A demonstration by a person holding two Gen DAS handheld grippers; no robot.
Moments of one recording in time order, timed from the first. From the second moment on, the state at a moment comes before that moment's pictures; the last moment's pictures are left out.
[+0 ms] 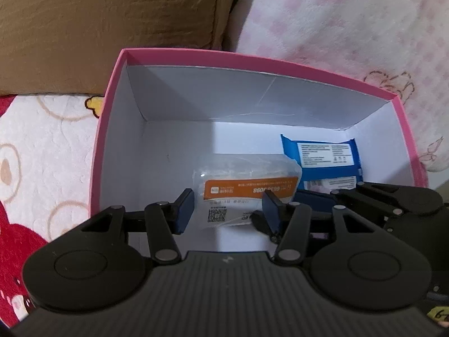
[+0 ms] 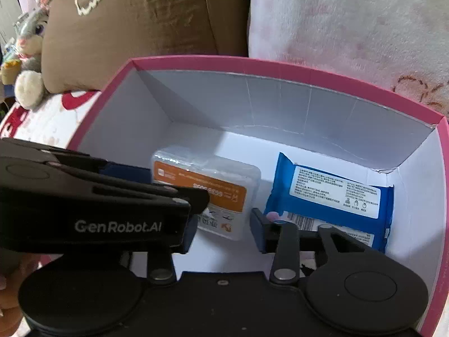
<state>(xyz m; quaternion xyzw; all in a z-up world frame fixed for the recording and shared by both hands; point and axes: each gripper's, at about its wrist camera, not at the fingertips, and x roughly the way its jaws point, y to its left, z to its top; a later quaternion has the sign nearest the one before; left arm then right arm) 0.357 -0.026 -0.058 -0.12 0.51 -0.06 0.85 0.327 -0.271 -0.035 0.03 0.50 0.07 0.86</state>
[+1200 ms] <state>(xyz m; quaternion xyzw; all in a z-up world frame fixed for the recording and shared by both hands) 0.256 -0.006 0.042 -0.05 0.49 -0.11 0.86 0.174 -0.243 0.077 0.01 0.38 0.06 0.92</state>
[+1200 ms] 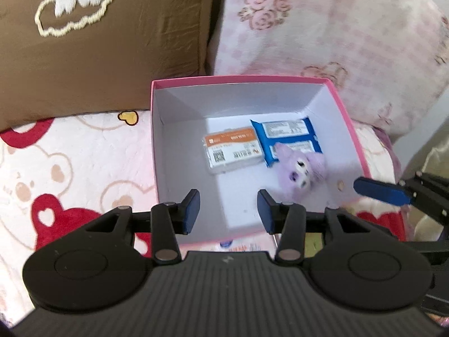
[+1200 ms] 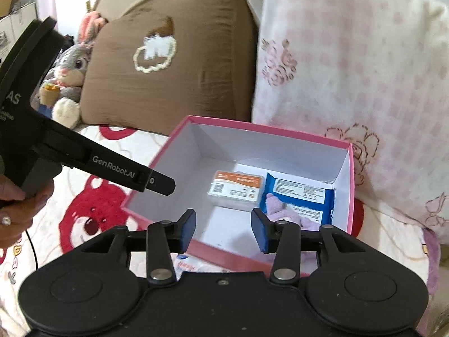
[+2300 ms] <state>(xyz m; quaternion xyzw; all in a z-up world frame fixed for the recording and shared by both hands) 0.108 0.015 0.056 0.01 0.49 -0.21 0.84 0.035 -0.174 0.074 -0.01 0.41 0.09 0.91</state>
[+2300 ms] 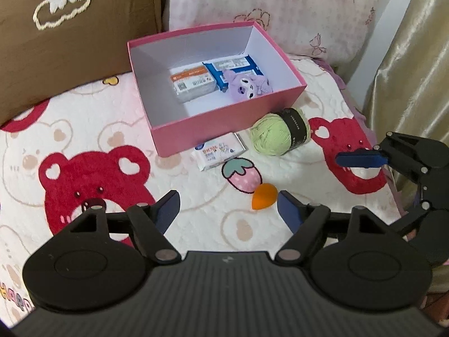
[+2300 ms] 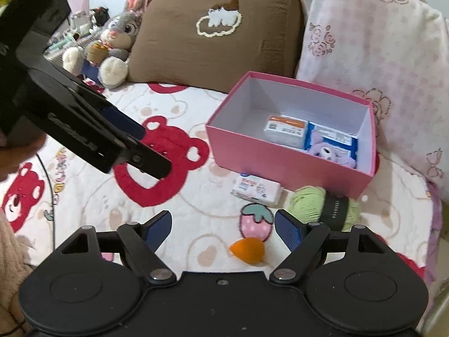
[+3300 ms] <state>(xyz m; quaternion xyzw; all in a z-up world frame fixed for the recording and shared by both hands) 0.125 -0.024 -0.098 -0.05 0.46 -0.28 0.84 0.047 -0.187 -0.072 -0.02 0.38 0.07 0.92</state>
